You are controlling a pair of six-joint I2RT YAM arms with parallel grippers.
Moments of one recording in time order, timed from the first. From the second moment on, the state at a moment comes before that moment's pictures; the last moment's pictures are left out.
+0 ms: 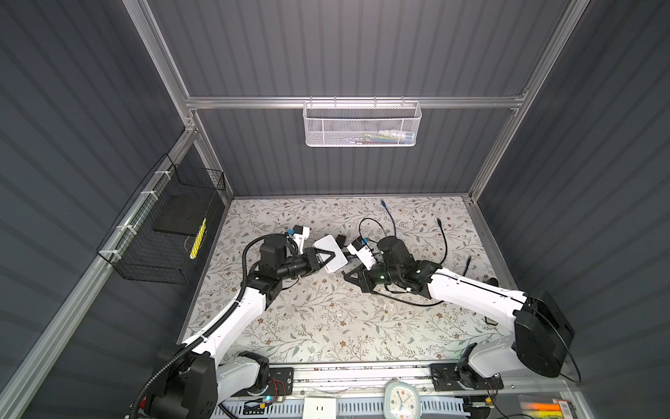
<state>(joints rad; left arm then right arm) -0.36 1.16 0.69 0.09 0.73 -0.87 0.79 1.45 0.95 -0.13 -0.46 0.26</state>
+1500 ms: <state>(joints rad) -0.37 1.17 0.71 0.07 0.74 -0.85 0.79 1.45 1.01 -0.22 -0.44 0.25</state>
